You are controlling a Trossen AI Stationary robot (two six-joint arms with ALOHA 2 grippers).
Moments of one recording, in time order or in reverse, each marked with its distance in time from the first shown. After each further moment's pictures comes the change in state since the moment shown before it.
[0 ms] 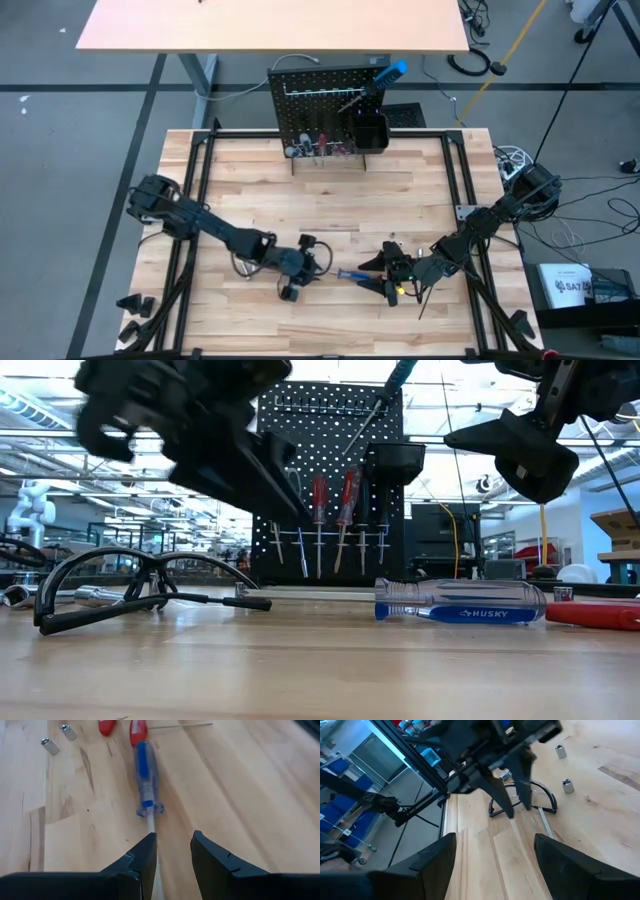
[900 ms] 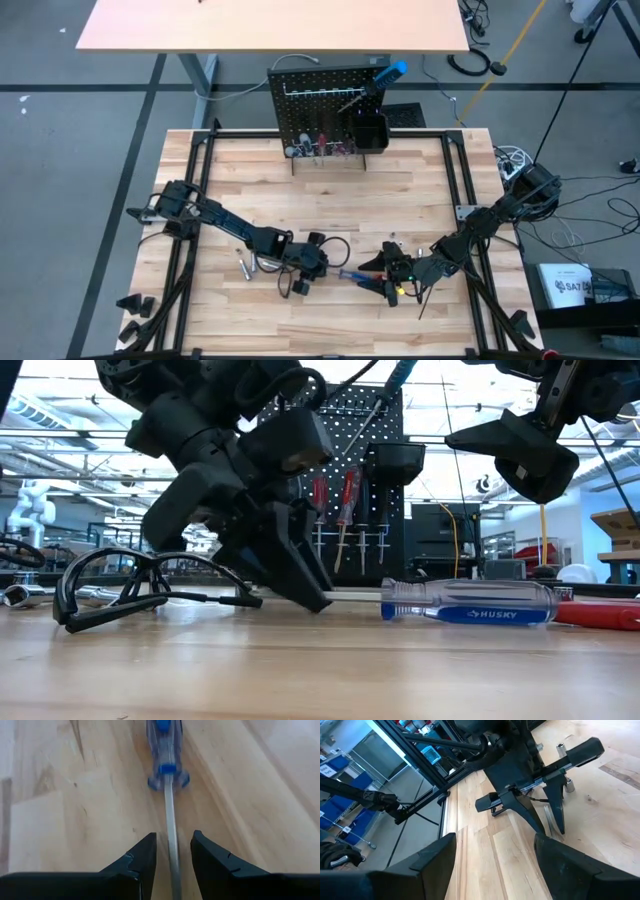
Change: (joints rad) left arm 0.088 0.185 0.061 0.031 0.081 0.011; right arm 0.000 0.000 0.000 -0.005 -0.008 -0.007
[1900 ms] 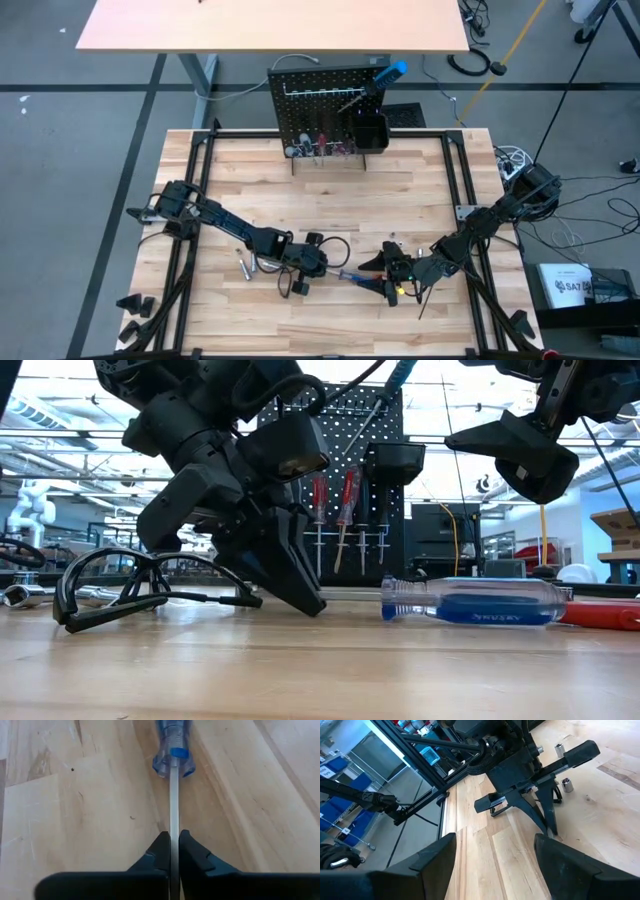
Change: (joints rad) left arm -0.003 -0.002 0.000 -0.034 -0.007 -0.051; right arm 0.000 0.000 0.000 -0.003 0.006 0.007
